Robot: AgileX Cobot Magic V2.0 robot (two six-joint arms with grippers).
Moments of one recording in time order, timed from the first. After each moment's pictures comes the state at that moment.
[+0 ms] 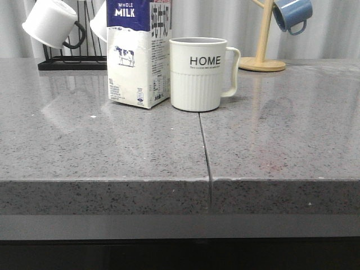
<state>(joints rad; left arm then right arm) -0.07 0.14 -0.13 0.10 0.13 -0.08 0.39 0.23 -0.42 0.06 0.43 0.07</state>
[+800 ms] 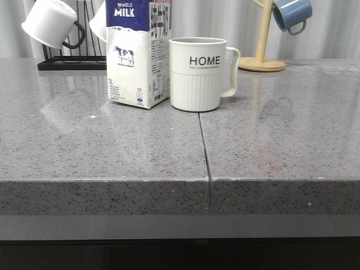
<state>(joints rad) -0.07 0.00 -0.01 0.03 0.13 0.03 0.39 0.23 -0.42 0.06 0.43 0.07</state>
